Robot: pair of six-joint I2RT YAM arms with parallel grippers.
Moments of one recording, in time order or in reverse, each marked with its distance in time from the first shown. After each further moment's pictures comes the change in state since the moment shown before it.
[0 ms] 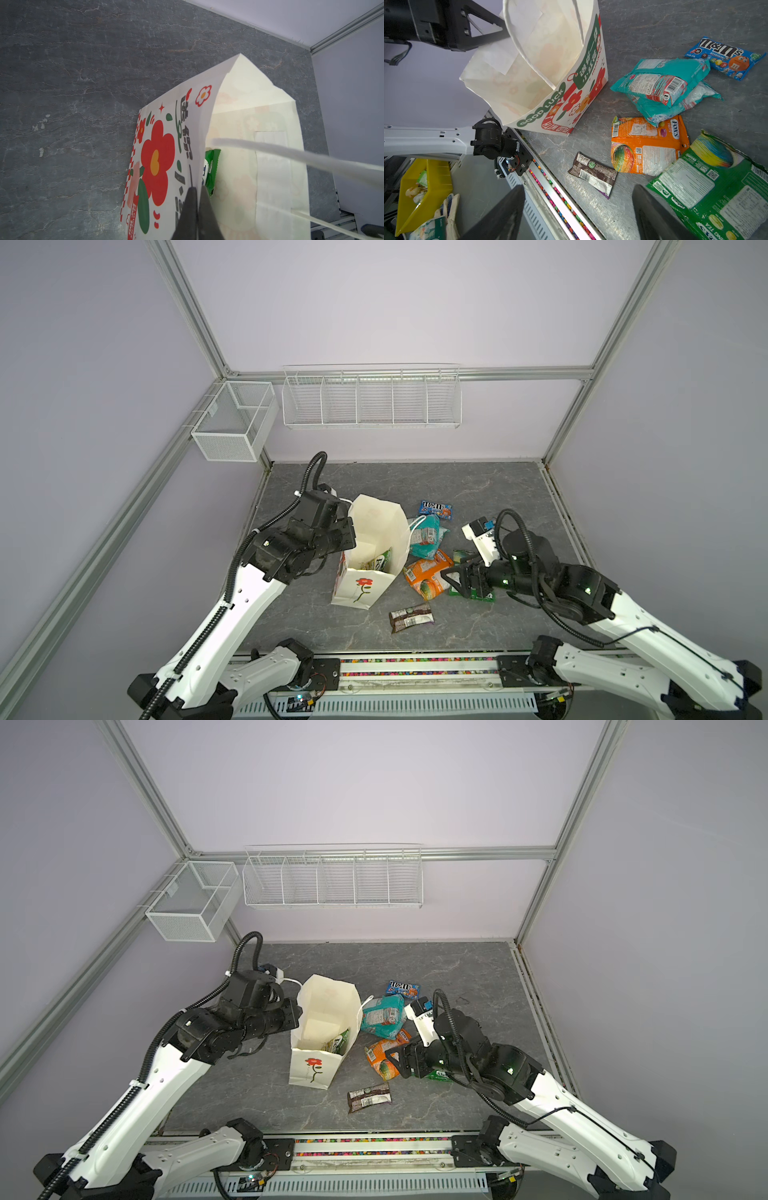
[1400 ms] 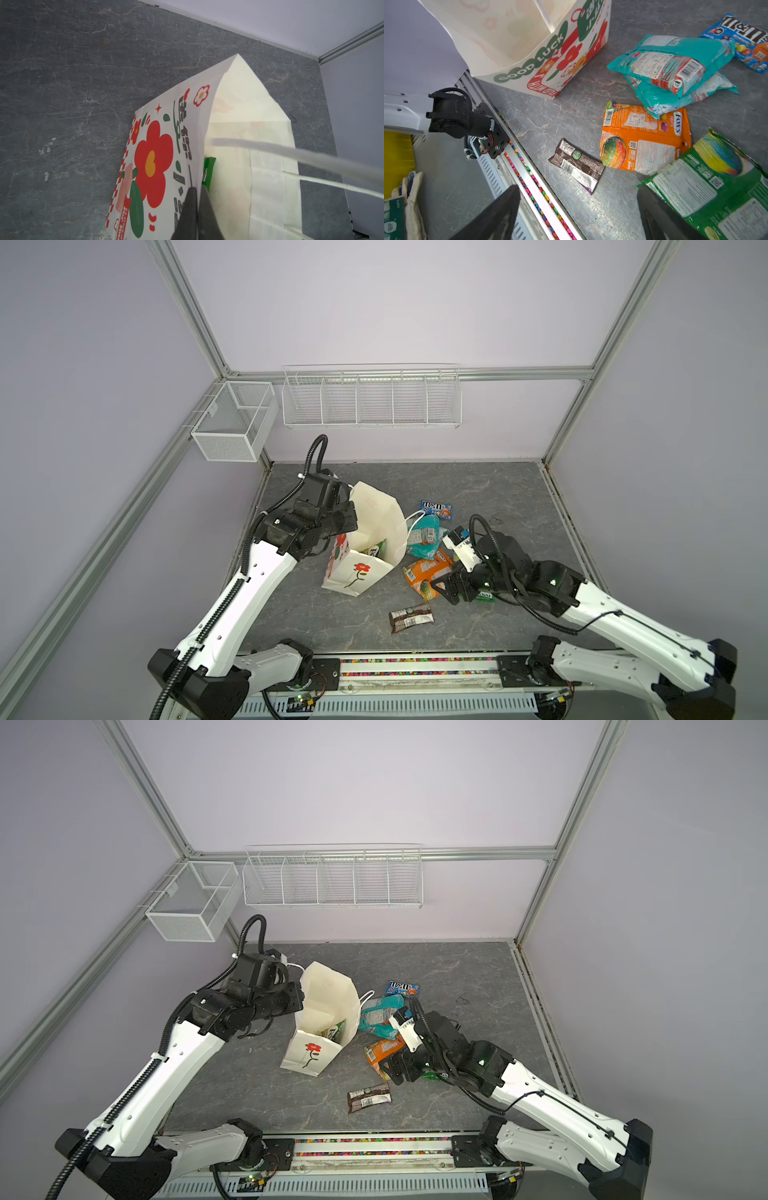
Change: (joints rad) left arm 0.085 0.132 0.074 0.069 0.026 0.084; right arm 0.006 0.123 -0.090 0.082 -0.036 -0.163
